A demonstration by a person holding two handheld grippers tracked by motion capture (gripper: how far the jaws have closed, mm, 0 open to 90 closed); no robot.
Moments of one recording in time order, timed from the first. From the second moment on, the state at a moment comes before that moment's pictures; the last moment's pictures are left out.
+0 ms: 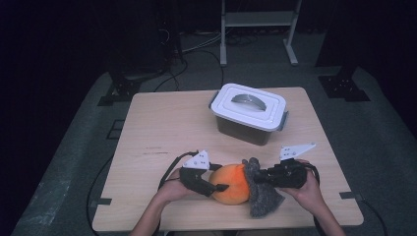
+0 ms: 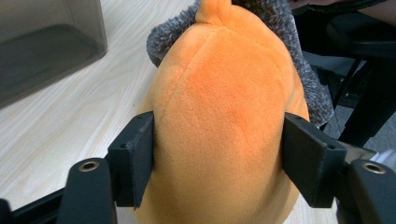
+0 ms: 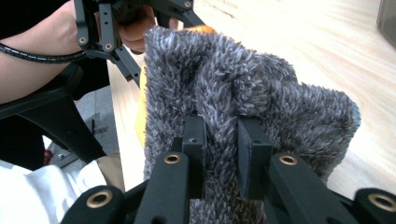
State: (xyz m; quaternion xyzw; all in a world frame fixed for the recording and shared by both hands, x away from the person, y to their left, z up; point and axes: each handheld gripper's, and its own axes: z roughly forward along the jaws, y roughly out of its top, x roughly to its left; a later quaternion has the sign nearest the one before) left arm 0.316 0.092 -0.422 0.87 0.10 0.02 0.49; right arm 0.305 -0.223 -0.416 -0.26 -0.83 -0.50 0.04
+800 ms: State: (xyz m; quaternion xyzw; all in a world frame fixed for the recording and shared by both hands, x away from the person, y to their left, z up) left arm 0.311 0.091 -0.409 0.87 0.11 0.05 0.48; right arm 0.303 -0.220 -0.406 -0.26 -0.82 -0.51 0.03
